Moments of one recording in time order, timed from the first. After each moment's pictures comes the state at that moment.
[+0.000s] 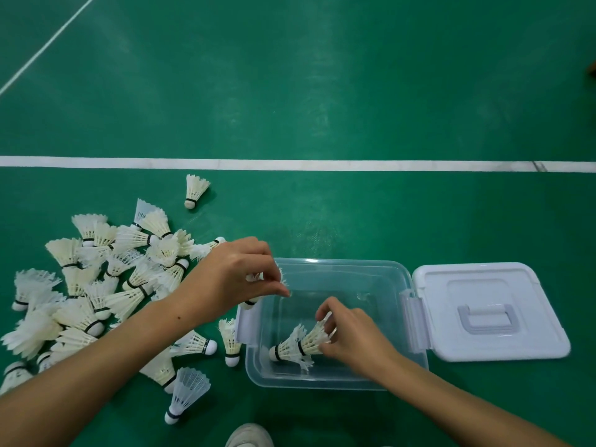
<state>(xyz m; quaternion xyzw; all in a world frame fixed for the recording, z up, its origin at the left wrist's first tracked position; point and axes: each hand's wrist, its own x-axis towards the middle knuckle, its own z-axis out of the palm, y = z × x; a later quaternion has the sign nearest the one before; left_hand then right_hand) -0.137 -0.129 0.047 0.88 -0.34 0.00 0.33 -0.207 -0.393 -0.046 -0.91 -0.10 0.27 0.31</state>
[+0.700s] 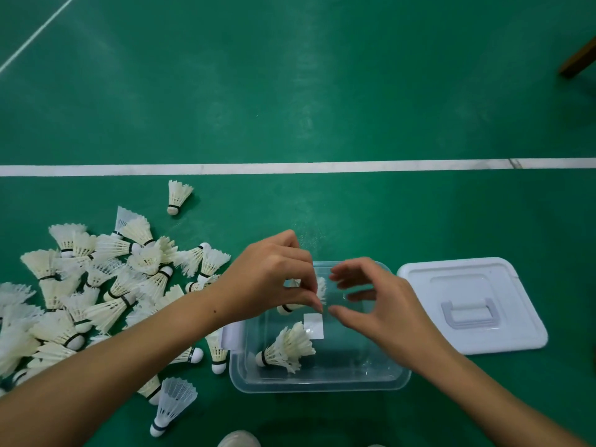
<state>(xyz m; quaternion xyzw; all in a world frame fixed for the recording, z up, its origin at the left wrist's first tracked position) -0.124 -0.196 0.055 0.84 -0.44 -0.02 0.31 -0.197 -0.433 0.052 -0.87 -0.07 0.08 0.48</state>
